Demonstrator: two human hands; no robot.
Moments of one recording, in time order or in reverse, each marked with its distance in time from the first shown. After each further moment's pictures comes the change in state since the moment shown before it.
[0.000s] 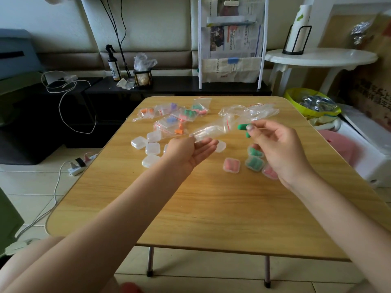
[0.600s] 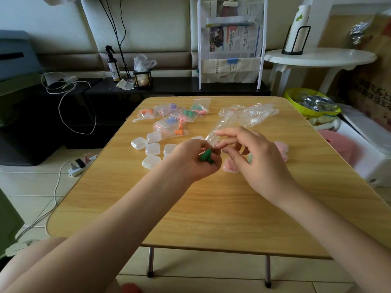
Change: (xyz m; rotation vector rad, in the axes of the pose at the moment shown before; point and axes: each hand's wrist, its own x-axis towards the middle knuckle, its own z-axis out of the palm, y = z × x) left_hand -0.003 -0.005 0.008 -0.158 -0.022 -0.286; right_hand -0.021 -0.004 0.020 -0.458 -0.181 -0.565
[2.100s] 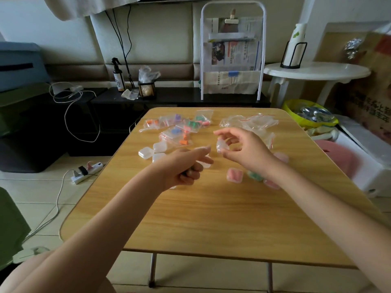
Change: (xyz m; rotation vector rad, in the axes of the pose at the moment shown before) left_hand -0.013 0.030 -0.035 0.892 -0.116 0.161; right_hand 0.046 0.029 0.010 0.234 -0.241 0.404
